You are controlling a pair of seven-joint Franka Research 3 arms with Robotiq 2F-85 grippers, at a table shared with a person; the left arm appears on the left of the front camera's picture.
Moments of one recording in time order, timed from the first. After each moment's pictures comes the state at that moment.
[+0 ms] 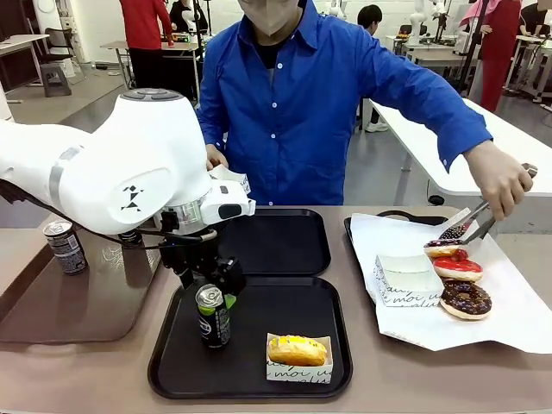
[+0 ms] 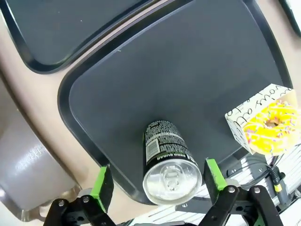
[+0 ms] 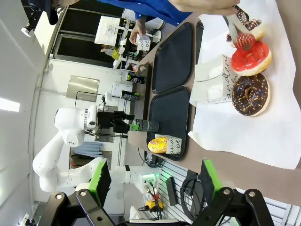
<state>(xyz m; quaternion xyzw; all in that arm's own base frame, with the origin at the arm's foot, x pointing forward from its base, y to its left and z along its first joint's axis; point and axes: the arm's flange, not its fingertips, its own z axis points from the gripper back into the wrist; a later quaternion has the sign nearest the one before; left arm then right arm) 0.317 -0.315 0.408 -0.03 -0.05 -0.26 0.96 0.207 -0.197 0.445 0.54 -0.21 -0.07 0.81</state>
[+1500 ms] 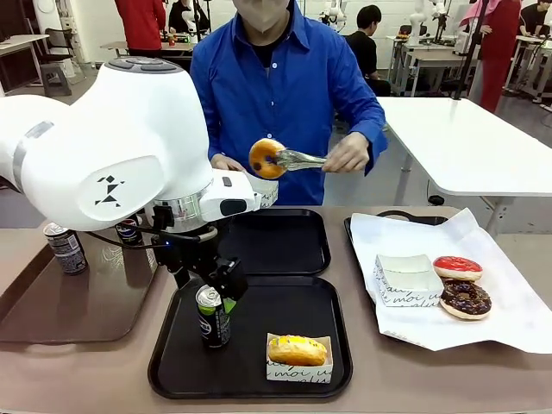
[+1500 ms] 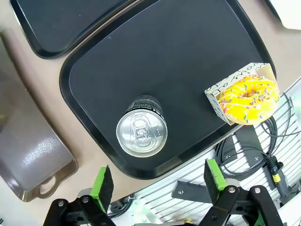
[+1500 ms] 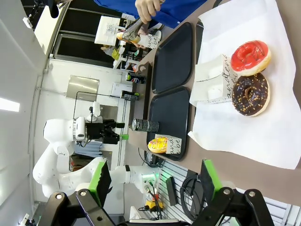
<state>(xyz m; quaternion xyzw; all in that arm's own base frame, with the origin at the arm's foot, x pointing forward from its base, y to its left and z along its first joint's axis) 0.271 -0.327 0.446 -0.01 -0.06 -0.27 0.96 0.207 -0.197 0.445 0.54 -0.21 -0.07 0.81</state>
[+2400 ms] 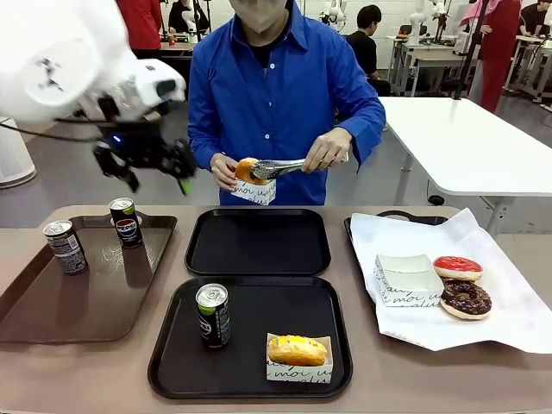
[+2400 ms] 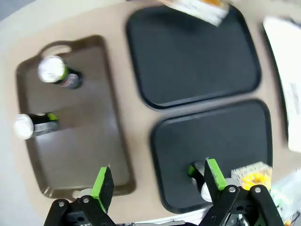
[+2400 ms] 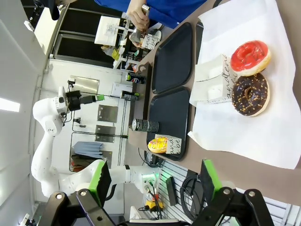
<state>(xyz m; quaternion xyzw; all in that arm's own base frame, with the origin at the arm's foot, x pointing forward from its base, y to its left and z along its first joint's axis) 0.383 -0.217 0.550 -0.03 -0.17 -0.05 0.98 0.207 -0.197 0.445 0.54 -0.21 -0.07 0.81</state>
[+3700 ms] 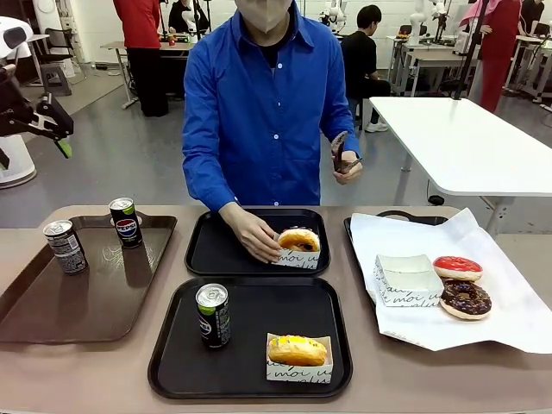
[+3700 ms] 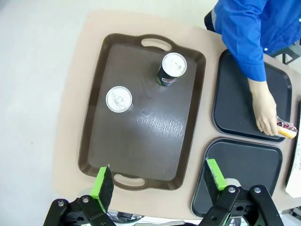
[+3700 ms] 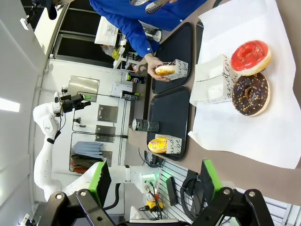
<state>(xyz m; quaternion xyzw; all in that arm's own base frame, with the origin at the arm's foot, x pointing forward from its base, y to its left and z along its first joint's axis) 0.370 -0.054 0.595 -0.03 -0.19 0.14 0.97 0.206 -0.197 0.445 0.54 -0.21 -0.07 0.81</state>
